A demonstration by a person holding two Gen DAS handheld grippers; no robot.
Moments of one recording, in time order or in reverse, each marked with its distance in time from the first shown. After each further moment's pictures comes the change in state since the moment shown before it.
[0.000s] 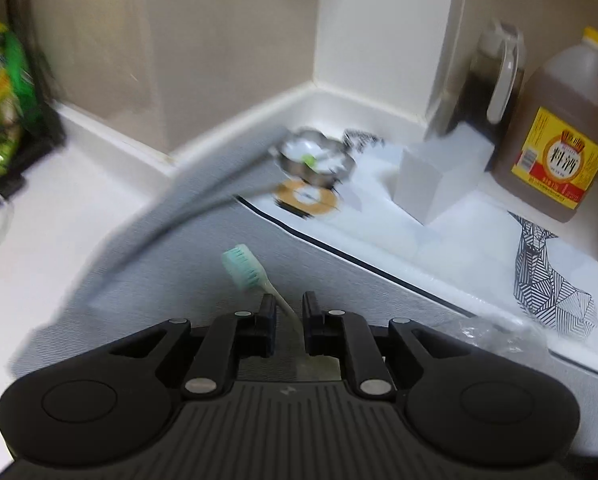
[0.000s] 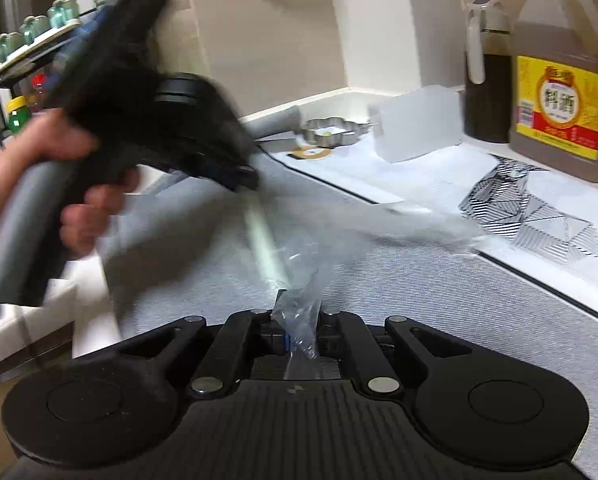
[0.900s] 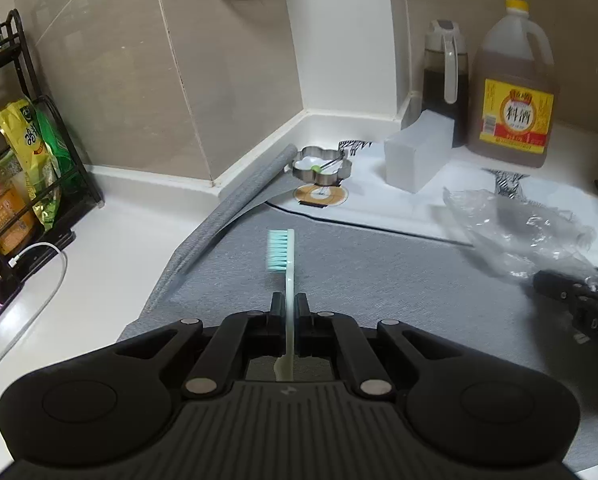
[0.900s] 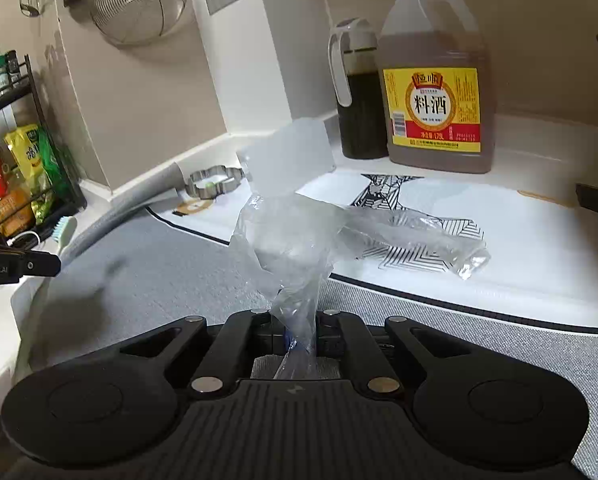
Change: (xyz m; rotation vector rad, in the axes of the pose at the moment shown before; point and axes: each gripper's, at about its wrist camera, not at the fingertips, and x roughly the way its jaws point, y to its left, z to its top) left arm -0.073 0.006 -0.046 0.191 -0.115 0.033; right arm -0.015 -0.036 0.008 0.192 -0.131 -0.237
